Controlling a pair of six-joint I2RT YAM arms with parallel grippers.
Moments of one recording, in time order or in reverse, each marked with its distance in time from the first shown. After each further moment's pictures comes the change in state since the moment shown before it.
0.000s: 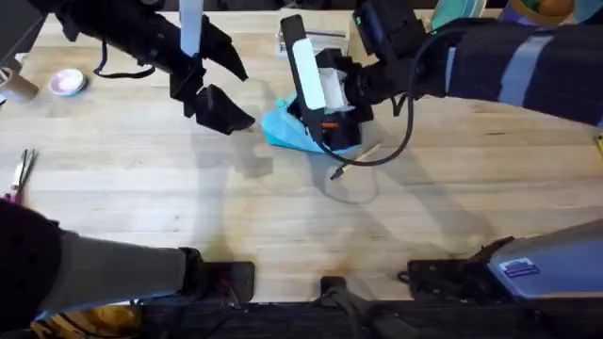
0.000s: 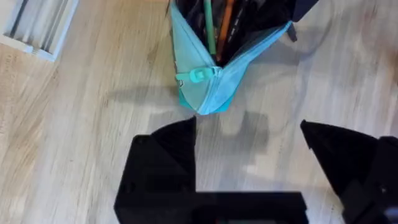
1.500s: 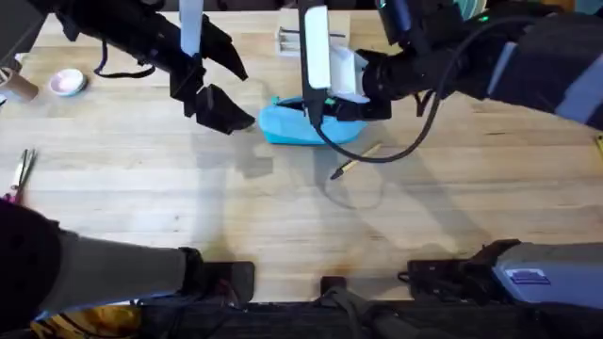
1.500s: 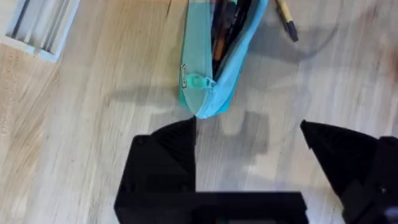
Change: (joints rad) left arm 0.000 0.000 0.000 0.004 0.000 0.000; right arm -0.001 -0.153 -0.009 -0.108 0.134 0.150
